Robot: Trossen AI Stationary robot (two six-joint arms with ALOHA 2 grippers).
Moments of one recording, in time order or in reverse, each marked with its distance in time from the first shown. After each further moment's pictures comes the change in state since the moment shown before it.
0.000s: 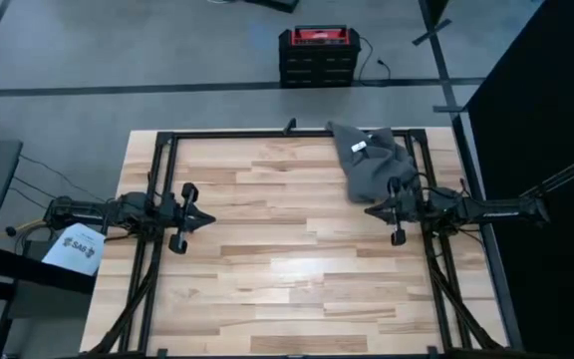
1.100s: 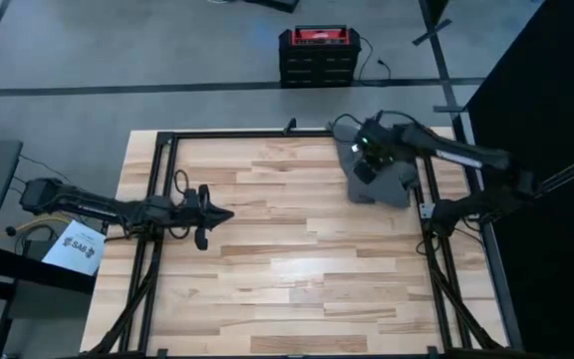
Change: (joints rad) left arm 0.017 0.653 -0.011 0.464 -0.166 -0.306; right arm -0.558 1.253 1.095 -1.176 0.275 0.329
